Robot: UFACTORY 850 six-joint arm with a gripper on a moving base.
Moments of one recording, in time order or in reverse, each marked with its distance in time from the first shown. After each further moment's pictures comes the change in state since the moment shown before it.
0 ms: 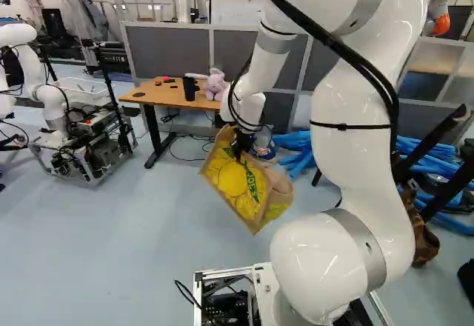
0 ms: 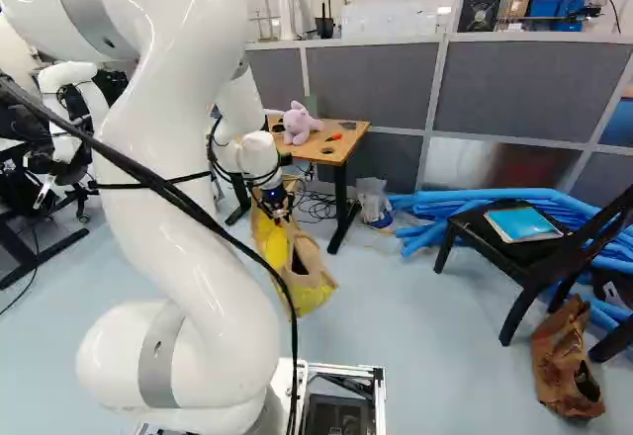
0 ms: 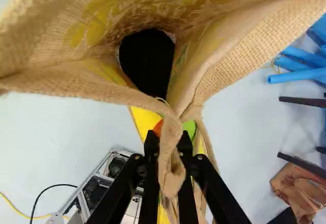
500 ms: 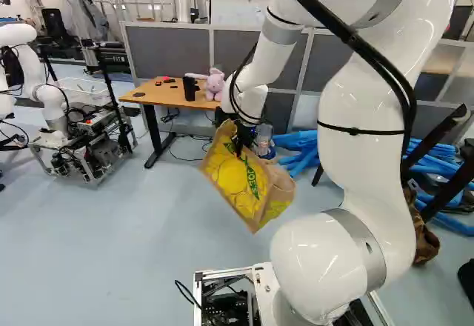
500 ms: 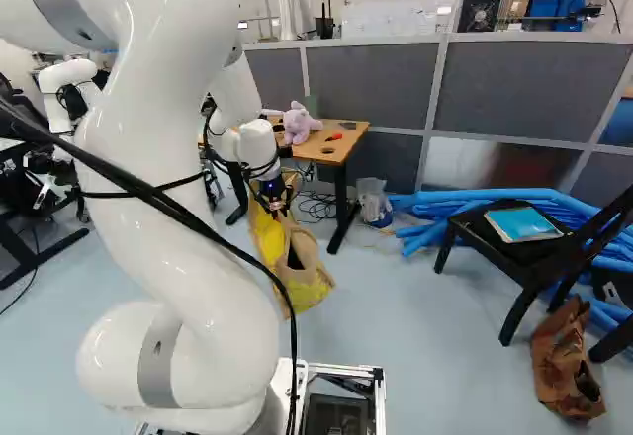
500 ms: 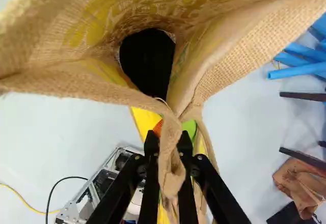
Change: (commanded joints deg) arm -0.2 4.2 0.2 1.5 -4.7 0.0
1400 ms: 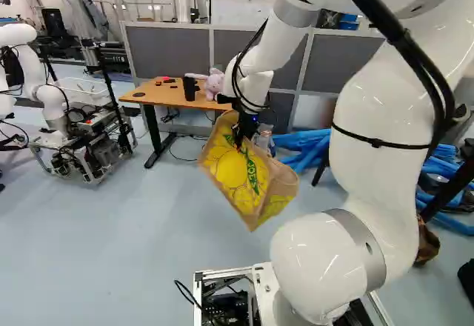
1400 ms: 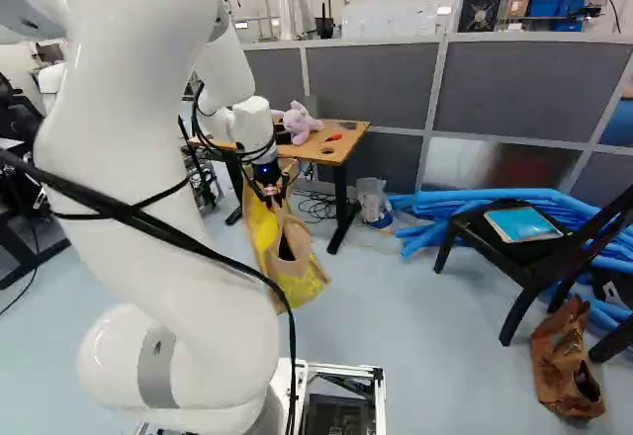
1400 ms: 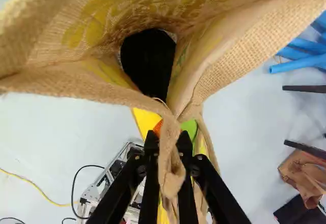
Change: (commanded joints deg) arm -0.4 7.6 0.0 2.7 -8.6 0.0
